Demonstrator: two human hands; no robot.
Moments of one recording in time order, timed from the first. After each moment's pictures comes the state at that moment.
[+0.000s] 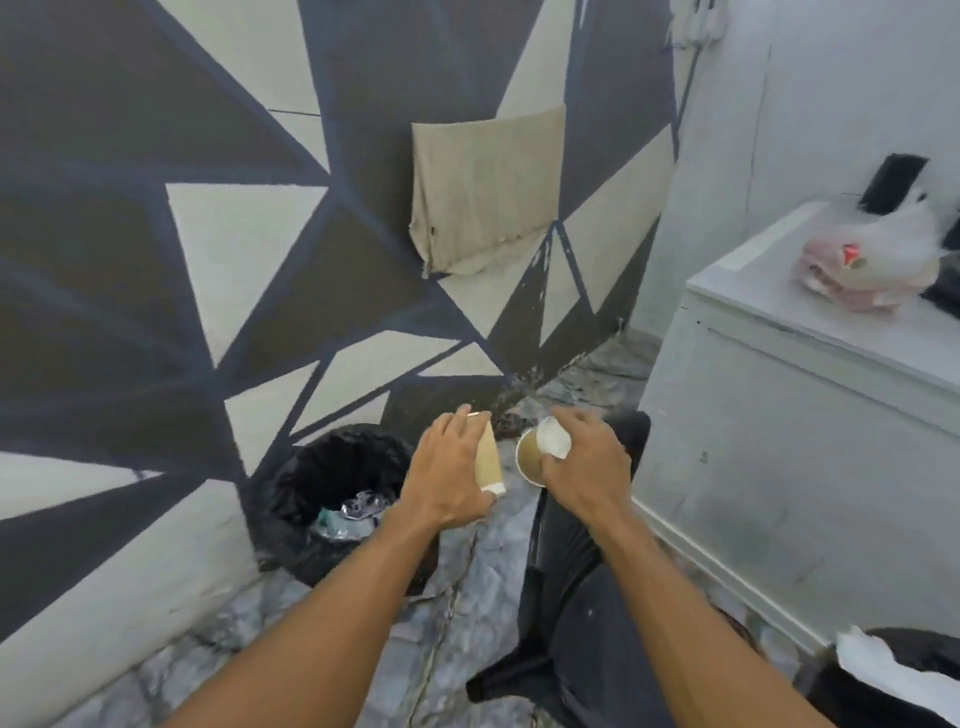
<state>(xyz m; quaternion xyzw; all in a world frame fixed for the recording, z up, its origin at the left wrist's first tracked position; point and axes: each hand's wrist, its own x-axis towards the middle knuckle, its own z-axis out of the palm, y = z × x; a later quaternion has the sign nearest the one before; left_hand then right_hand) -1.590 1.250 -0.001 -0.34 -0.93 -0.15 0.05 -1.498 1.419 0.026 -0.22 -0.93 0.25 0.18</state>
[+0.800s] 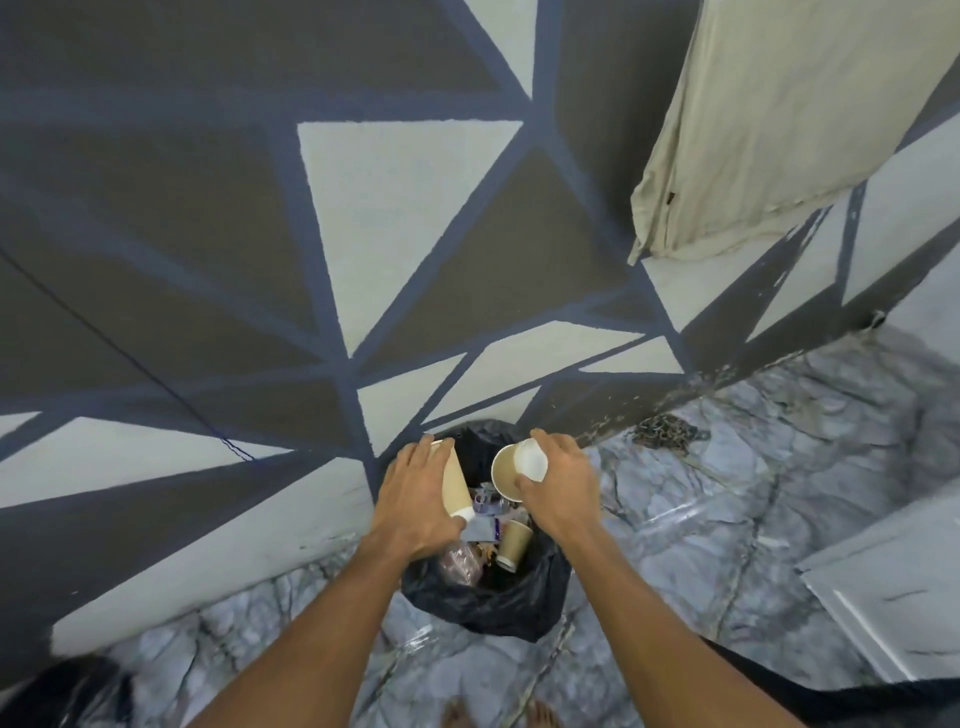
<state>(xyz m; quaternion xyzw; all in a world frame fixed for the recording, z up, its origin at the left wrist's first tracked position) -1.865 1.085 -0.083 -0.07 -0.99 -0.13 -0.08 -1.866 1.286 -0.088 -0.08 -0.94 0.32 -0.02</state>
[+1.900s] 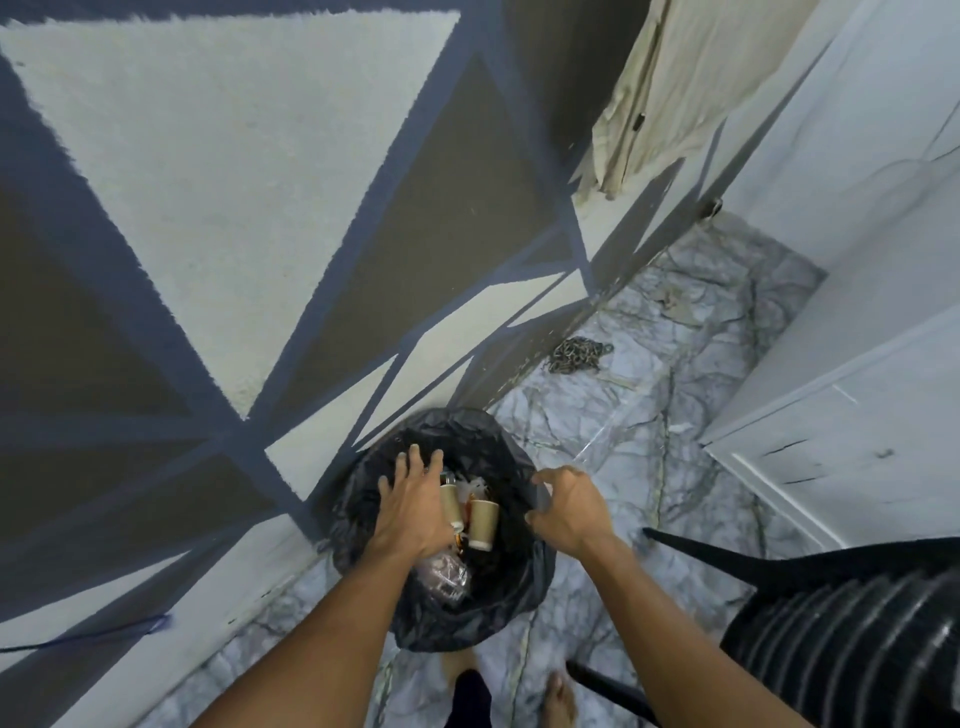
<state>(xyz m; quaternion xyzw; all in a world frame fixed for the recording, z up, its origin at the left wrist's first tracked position) -2.021 1.065 -0.189 -0.19 -0.94 -0.09 -0.28 -1.932 1.256 -0.156 -0.28 -0.90 0.27 -0.20</state>
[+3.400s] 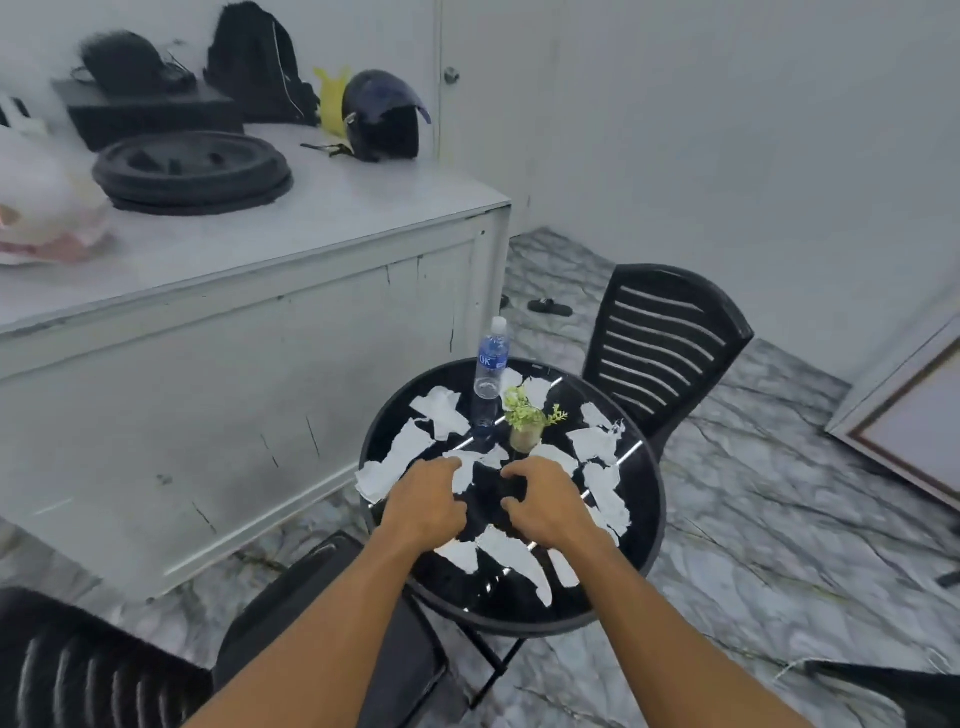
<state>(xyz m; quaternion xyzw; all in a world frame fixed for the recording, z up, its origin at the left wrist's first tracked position) -1.291 1.582 -0.053 -0.81 -0.51 -0.10 -0.26 -1.126 1.518 -0.033 -0.77 -0.57 0.23 0.16</state>
